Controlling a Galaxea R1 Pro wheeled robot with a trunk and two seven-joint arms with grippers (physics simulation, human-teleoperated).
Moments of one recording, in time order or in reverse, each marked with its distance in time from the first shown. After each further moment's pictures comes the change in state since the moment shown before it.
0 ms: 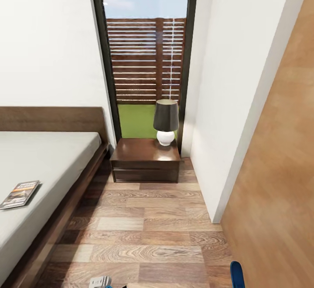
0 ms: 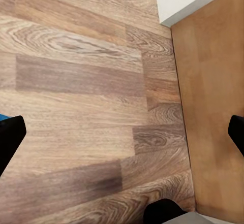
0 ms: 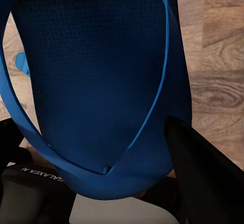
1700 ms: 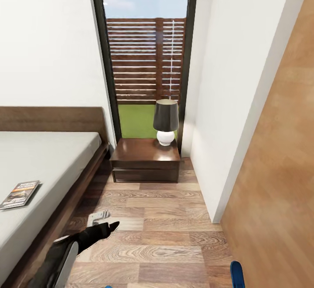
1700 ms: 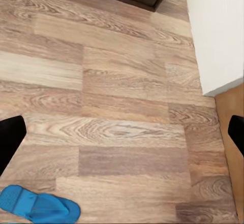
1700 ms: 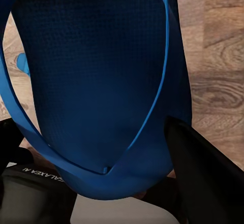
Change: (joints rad) left arm -0.144 -0.009 -0.004 -0.530 0.008 0.468 0.379; right arm 0.000 -0.002 0.000 0.000 -0.003 0.000 0.006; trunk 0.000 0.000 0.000
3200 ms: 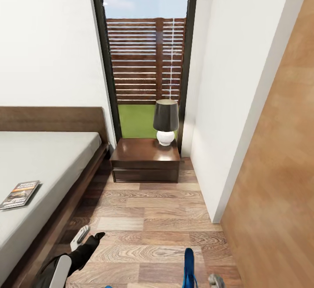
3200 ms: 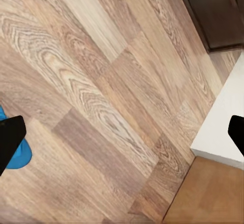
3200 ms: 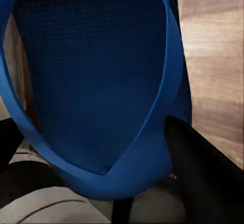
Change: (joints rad) left arm -0.048 -0.100 0.361 0.275 0.349 -0.041 0.277; right arm -0.010 0.202 0.003 -0.265 -0.004 0.376 -0.015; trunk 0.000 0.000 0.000
